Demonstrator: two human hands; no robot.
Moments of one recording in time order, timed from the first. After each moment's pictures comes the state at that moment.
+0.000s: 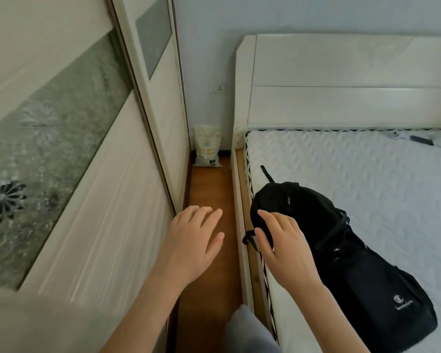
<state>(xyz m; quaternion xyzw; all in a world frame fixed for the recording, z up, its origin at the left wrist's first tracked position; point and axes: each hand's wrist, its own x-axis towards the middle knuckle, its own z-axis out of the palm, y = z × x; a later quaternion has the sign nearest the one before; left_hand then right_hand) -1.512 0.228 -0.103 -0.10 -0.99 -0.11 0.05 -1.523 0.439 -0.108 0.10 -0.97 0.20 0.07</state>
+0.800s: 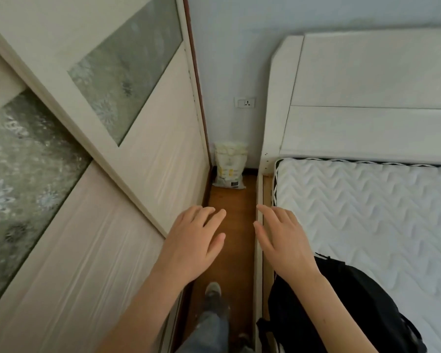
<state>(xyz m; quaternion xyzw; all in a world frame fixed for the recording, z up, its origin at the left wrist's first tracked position) -1.913 0.199 -0.110 -0.04 -1.00 -0.08 0.00 -1.968 0.403 -0.131 0.20 -0.95 0.25 0.02</state>
